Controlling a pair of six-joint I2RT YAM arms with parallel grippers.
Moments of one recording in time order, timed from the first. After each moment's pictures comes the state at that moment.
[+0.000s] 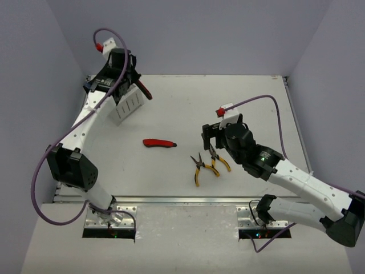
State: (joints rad) left arm -0.25 1.57 1.61 -0.53 -0.35 -0.65; right arm 0.86 1.02 0.84 -0.24 0.48 0.19
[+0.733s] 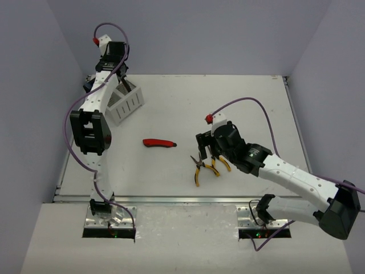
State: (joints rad) left arm -0.04 2.14 2.11 -0.55 -0.52 -0.48; right arm 0.84 1.08 0.79 -0.32 0.37 0.23
